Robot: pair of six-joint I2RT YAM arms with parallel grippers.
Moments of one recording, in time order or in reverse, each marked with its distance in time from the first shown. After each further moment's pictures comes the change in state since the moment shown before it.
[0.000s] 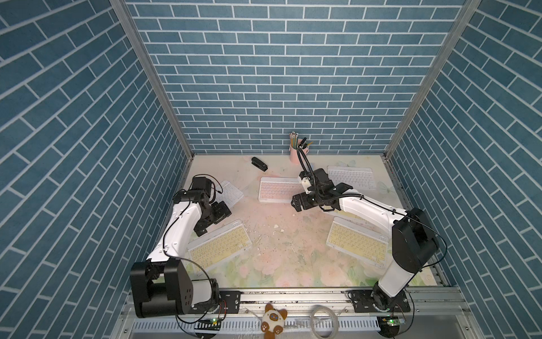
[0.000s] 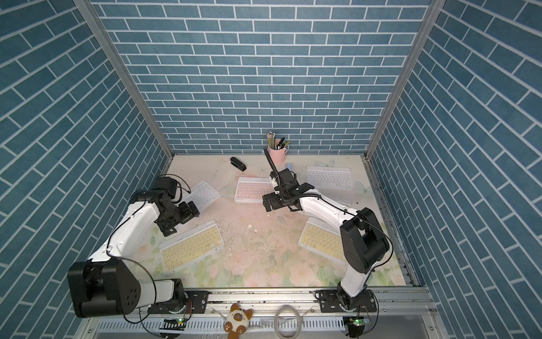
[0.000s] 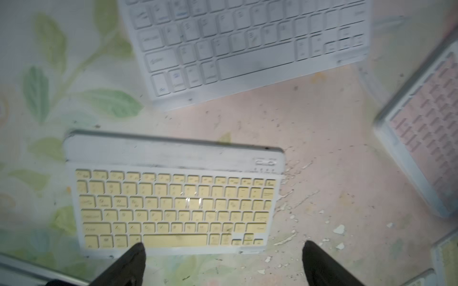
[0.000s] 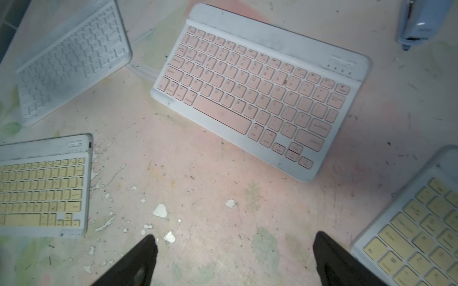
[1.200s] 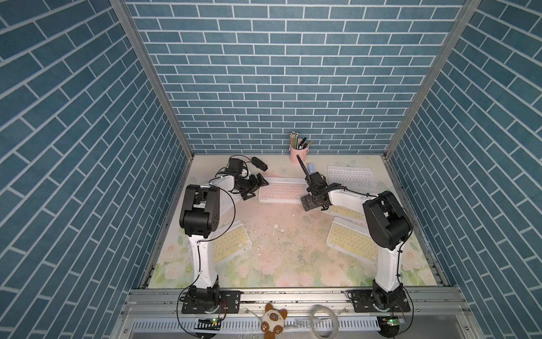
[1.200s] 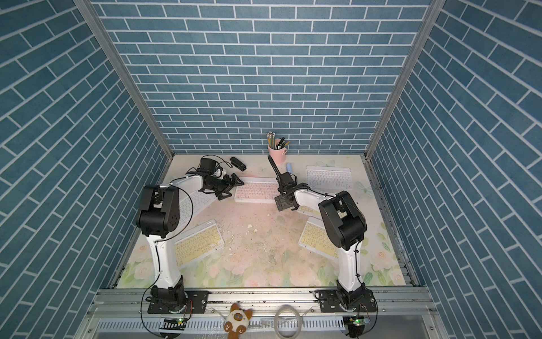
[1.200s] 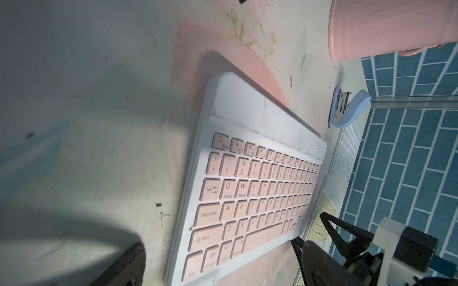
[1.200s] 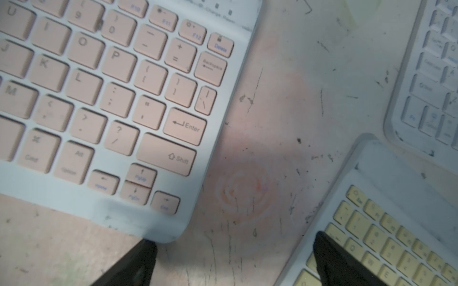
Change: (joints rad) left arm -0.195 0.842 0.447 0.708 0.552 0.017; right arm -0.107 0.285 0.048 0.045 0.334 -0.120
